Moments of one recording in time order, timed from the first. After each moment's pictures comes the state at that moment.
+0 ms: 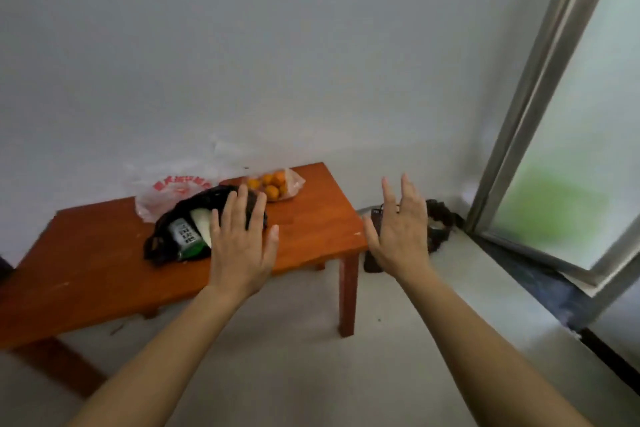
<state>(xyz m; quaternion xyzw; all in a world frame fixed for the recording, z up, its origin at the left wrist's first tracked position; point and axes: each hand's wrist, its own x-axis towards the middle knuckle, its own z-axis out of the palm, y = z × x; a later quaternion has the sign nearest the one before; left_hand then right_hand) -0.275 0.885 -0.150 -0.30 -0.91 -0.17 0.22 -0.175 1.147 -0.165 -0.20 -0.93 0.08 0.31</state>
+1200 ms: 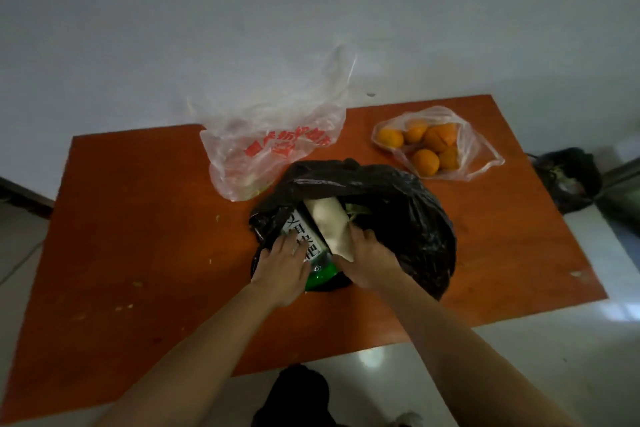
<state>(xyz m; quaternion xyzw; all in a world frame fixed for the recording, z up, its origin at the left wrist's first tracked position) -0.765 0.700 -0.394 -0.30 -0.92 -0.02 -0.25 -0.711 0.889 -0.374 -0.17 -0.93 0.21 -0.24</state>
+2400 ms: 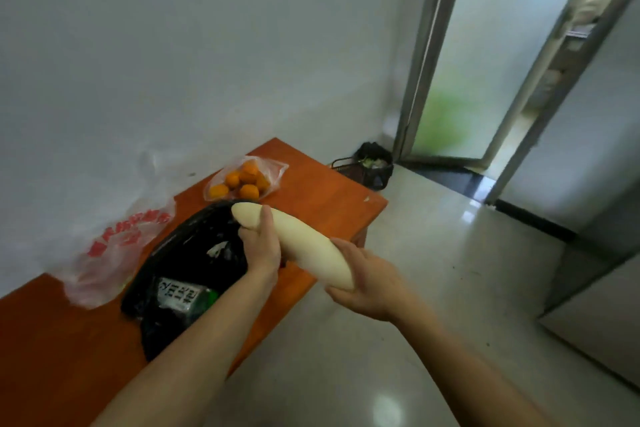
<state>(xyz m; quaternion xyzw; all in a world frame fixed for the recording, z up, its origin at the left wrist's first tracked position) -0.577 0.845 -0.232 -0.03 -0.73 -0.64 -0.26 -0.375 0.909 -0.248 -0.29 -0.92 0.26 0.08</state>
